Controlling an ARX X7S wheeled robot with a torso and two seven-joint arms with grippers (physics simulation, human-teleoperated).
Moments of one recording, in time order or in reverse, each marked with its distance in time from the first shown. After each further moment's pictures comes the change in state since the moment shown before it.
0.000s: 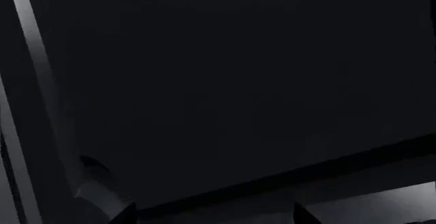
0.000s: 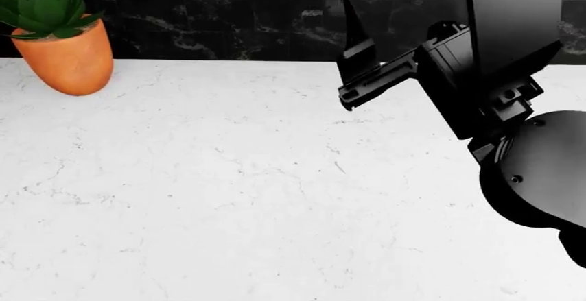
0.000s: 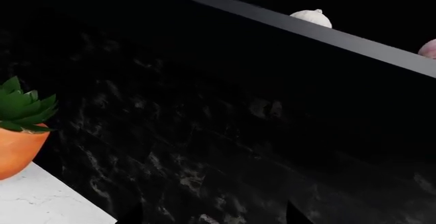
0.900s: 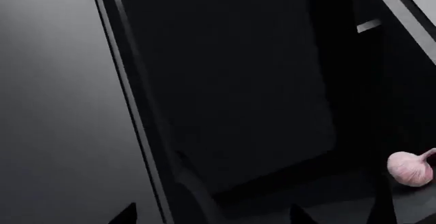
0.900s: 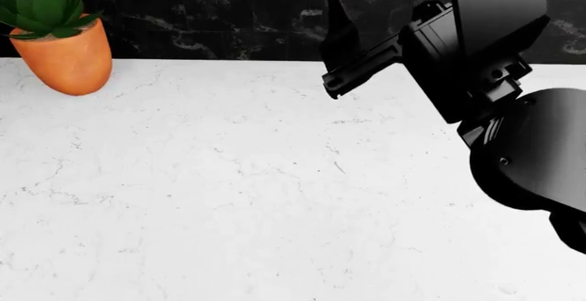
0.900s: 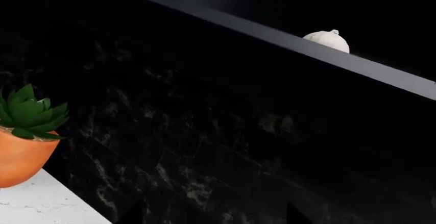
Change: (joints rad) left arm 0.046 -0.218 0.119 0.327 -0.321 -0.045 -0.397; right arm 0.066 -0.057 -0.011 0.032 0.004 0.028 -0.030
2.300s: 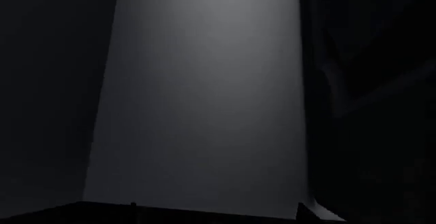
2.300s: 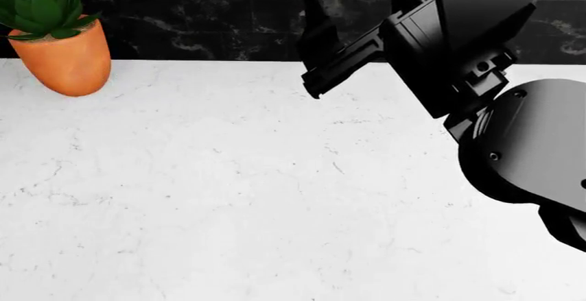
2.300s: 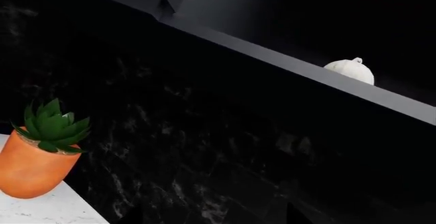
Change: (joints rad) left arm 0.376 -0.557 0.039 0.292 -0.826 0.452 -0.811; right arm 0.034 -0.044 -0.011 0.005 -0.014 -0.014 -0.044
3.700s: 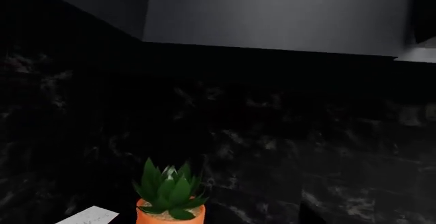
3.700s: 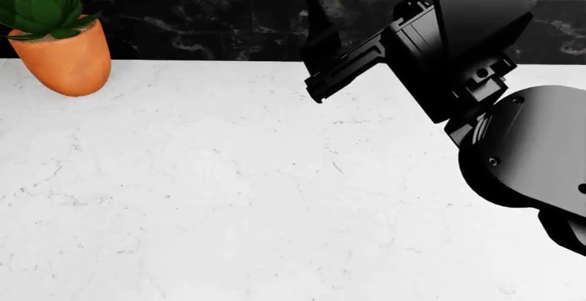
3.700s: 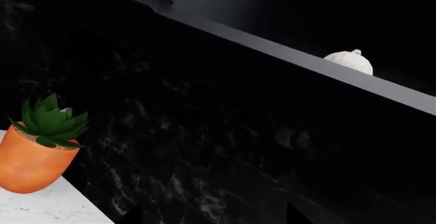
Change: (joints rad) left arm 1.079 -0.243 -0.474 0.394 0.125 0.350 0.060; right arm -0.009 0.012 -0.015 -0.004 -0.001 -0.008 0.010
